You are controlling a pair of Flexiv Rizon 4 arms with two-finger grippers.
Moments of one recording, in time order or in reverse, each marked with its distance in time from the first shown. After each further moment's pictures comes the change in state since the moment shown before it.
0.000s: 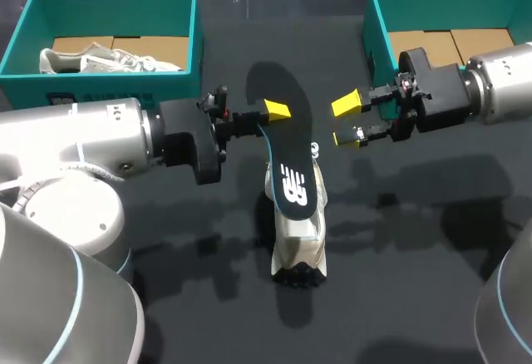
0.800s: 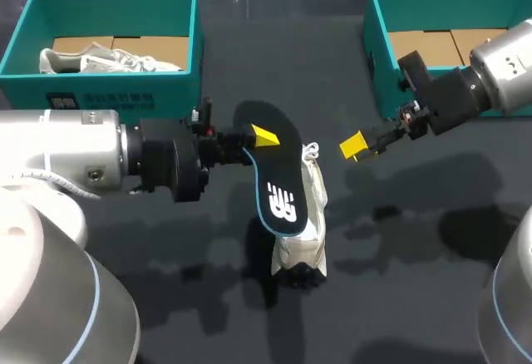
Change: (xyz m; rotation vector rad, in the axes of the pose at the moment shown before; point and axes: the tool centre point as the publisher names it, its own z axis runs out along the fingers) left arm -0.006 -0.052 -0.030 0.051 0.098 -0.291; right arm -0.032 -0.038 -0.015 0.198 -0.292 -0.307
